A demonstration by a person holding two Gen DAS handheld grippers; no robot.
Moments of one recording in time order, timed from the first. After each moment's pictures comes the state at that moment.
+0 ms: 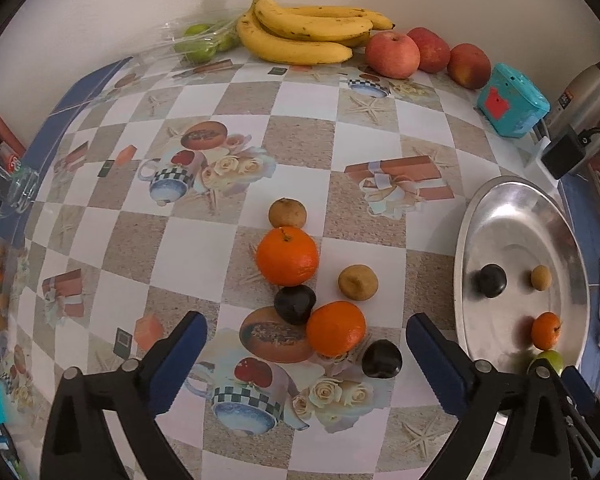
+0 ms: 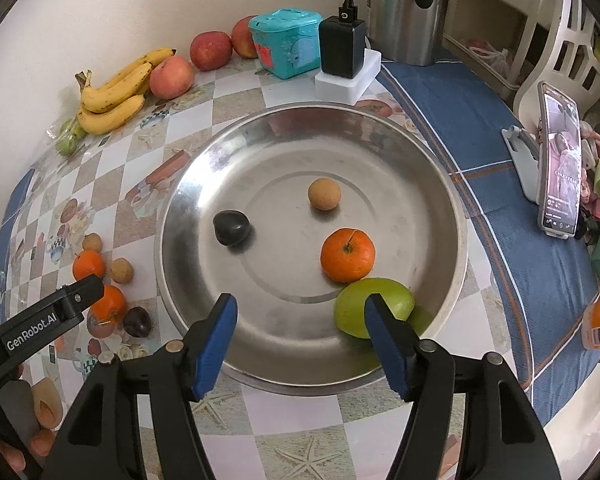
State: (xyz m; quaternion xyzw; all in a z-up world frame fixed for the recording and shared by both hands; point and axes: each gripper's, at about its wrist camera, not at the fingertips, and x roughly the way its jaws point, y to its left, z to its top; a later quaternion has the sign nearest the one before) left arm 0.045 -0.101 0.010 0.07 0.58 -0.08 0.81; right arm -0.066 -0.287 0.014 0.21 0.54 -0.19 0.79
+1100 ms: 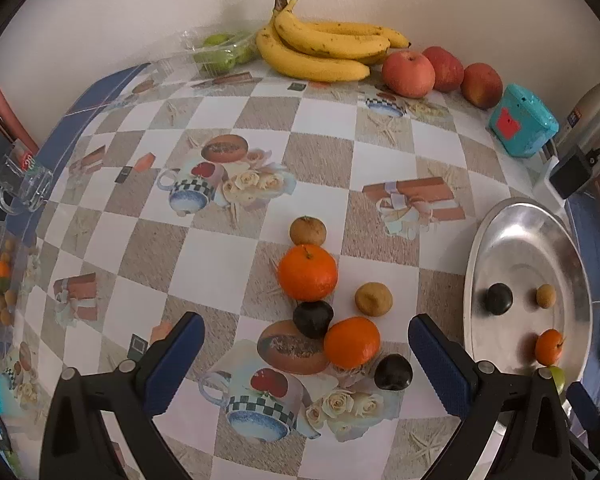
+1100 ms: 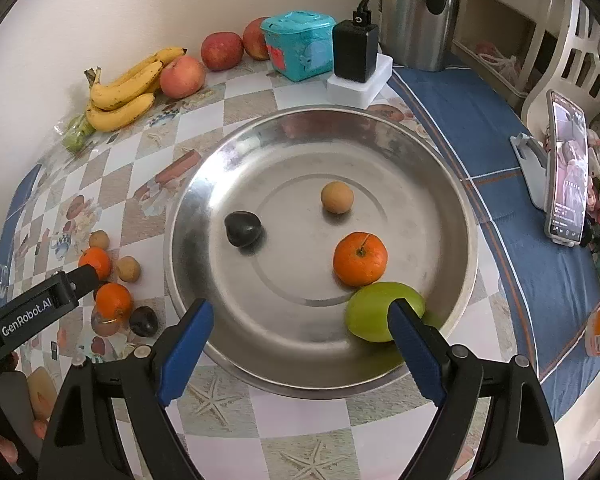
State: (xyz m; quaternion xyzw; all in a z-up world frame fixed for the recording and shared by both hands) left arm 0.049 -0.091 0.019 0.06 0.56 -0.06 0.82; right arm -0.062 -0.282 0.016 0.21 0.53 -0.18 0.80
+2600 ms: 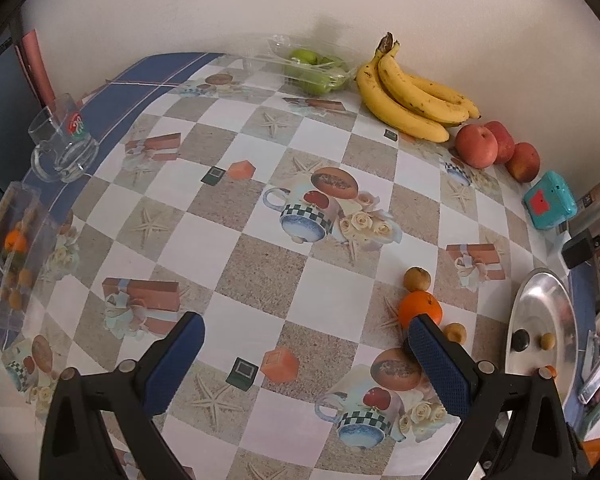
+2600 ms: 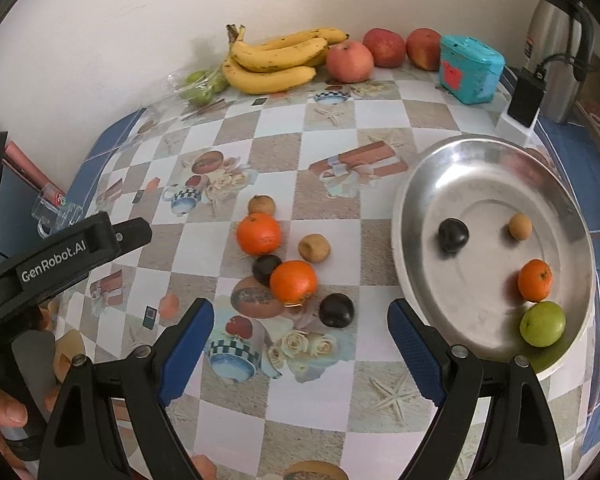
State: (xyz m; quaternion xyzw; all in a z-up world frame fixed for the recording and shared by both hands) left arm 0.070 0.025 0.047 -0.03 0.54 -0.04 0.84; right arm -0.012 -0.164 0.038 0.18 0.52 -0.02 0.83
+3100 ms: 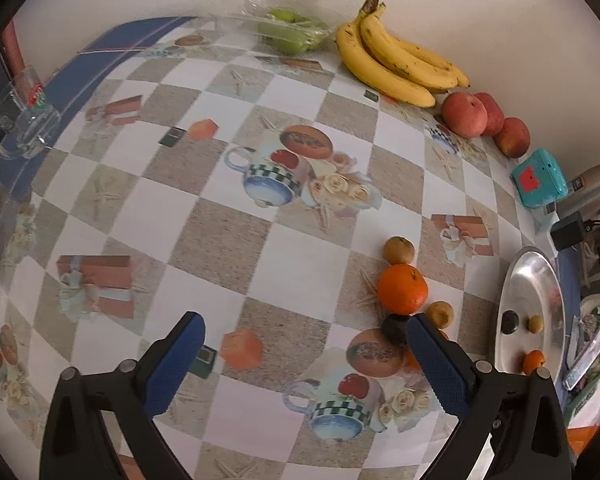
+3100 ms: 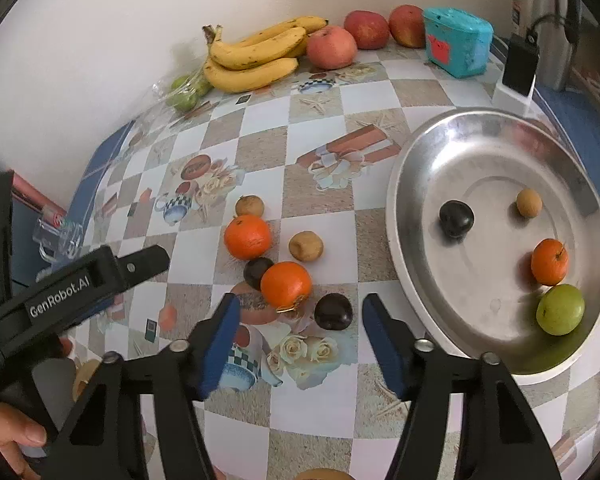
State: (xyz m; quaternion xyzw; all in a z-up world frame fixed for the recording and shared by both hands) left arm 0.075 0.009 0.017 -0.05 0.59 -0.08 0.80; right arm -0.009 -0.183 0.022 0.24 0.53 -0.03 0.82
